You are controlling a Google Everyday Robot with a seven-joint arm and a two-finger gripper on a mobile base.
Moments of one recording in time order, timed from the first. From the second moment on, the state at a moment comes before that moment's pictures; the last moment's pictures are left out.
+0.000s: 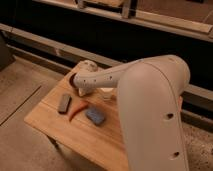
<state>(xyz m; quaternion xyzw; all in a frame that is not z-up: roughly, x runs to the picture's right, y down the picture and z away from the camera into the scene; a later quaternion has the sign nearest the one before) -0.100 0.017 0.874 -0.14 0.06 0.60 0.79</state>
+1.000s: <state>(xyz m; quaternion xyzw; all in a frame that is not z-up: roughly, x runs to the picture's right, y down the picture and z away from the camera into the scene) -0.121 -0.011 0.872 -0.16 -0.03 0.56 0.81</state>
